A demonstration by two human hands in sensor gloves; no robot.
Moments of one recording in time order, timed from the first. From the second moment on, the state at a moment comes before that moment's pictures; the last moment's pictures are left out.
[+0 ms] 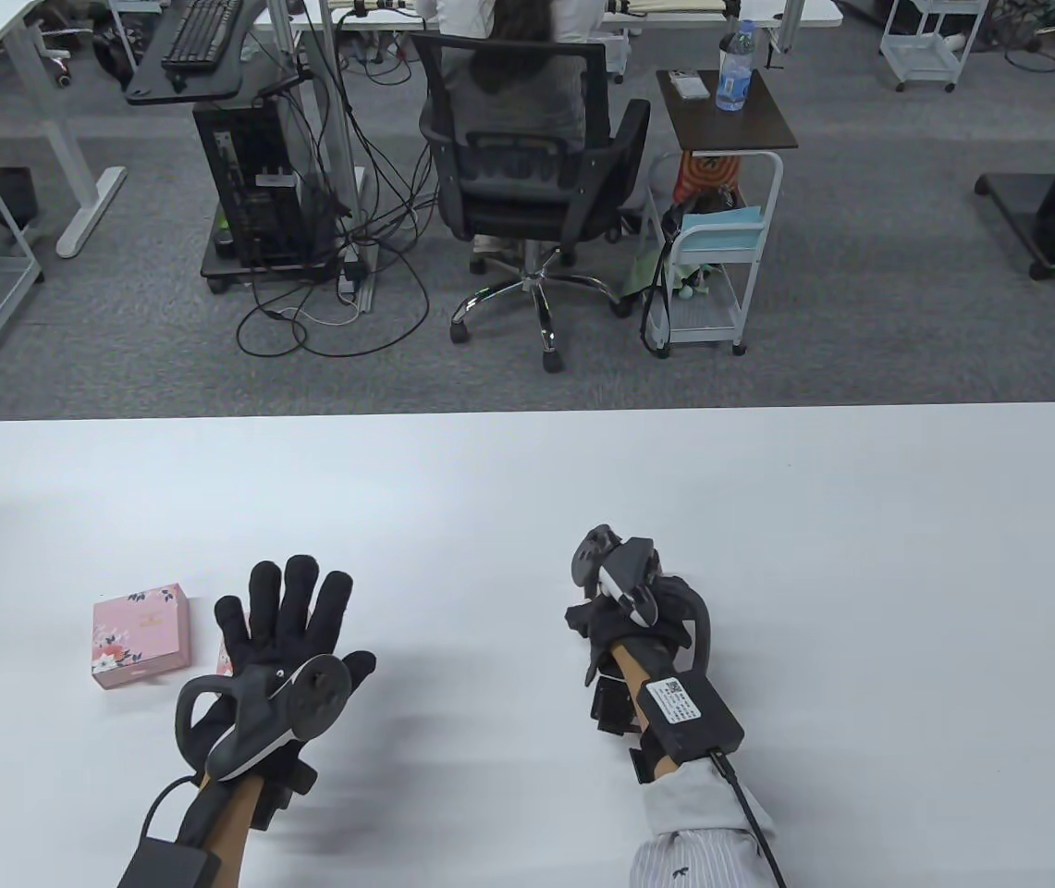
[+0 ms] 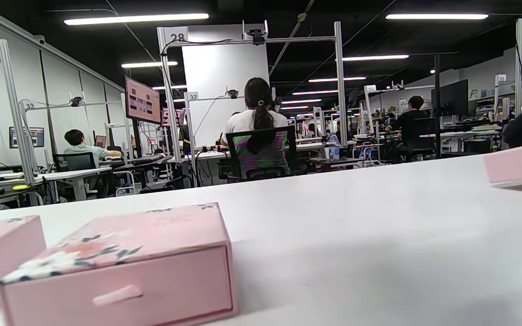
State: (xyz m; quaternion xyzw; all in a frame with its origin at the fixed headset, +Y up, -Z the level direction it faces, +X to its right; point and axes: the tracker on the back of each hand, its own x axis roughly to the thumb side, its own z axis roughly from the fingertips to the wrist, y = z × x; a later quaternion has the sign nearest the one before) left_hand -0.251 -0.697 -0.344 0.08 -0.06 -0.03 0.99; right_hand 0.090 -0.748 -0.482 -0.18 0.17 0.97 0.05
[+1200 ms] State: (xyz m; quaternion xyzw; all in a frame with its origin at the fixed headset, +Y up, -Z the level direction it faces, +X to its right) left_hand -0.270 -0.708 -0.363 -0.03 0.02 -0.11 0.99; right_hand 0.122 -0.712 -0.383 0.00 0.00 1.00 0.08
